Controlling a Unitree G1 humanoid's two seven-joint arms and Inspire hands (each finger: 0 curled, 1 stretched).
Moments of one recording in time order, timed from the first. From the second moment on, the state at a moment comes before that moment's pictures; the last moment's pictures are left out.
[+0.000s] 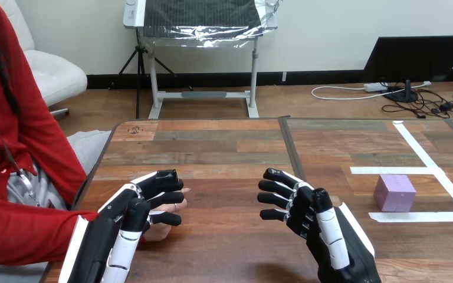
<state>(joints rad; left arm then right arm) 0.54 0.13 -0.08 -0.23 -0.14 -0.51 -0.16 0.18 -0.09 0.04 0.24 0.20 -0.45 0.43</state>
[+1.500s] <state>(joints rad) 0.54 0.14 -0.08 -0.23 -0.14 -0.51 -0.17 -0.19 -0.20 -0.02 0.54 0.11 -0.45 0.34</state>
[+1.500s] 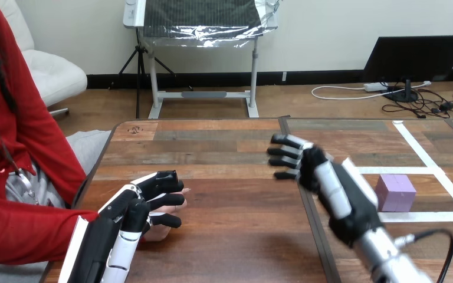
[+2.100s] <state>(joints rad) 0.55 0.14 -0.08 -0.23 -0.14 -0.51 -0.17 -0.44 -0.30 -0.04 0.80 0.04 -0.45 0.22</state>
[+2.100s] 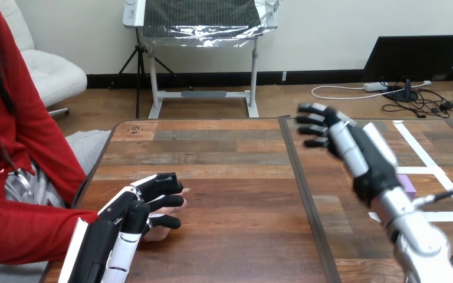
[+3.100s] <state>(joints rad) 0.55 0.14 -0.07 -0.23 -0.14 -0.51 -0.17 -0.74 -0.48 -0.02 1.17 -0.20 -0.46 -0.02</state>
